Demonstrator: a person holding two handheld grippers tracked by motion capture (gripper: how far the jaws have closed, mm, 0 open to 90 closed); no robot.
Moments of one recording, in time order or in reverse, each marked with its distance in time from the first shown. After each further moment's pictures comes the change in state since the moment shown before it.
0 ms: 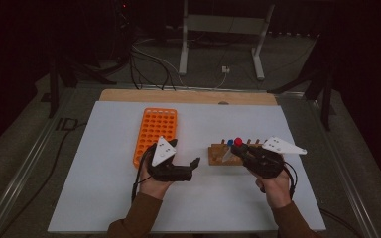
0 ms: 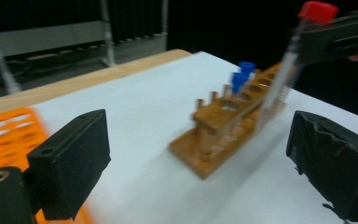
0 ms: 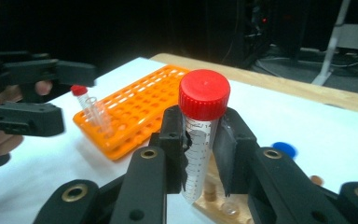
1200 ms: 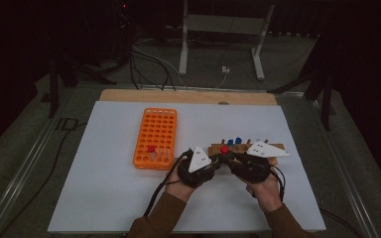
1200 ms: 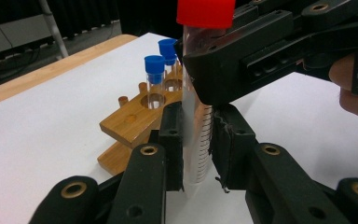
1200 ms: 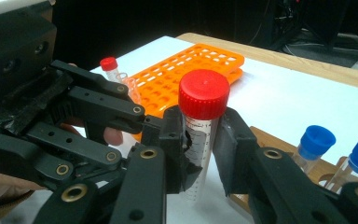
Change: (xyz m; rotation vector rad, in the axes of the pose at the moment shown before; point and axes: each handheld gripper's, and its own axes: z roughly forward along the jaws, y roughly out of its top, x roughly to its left) left arm -0.045 -0.003 0.048 0.063 -0.121 0.133; right arm 0.019 -0.009 0.018 0.068 0.086 -0.025
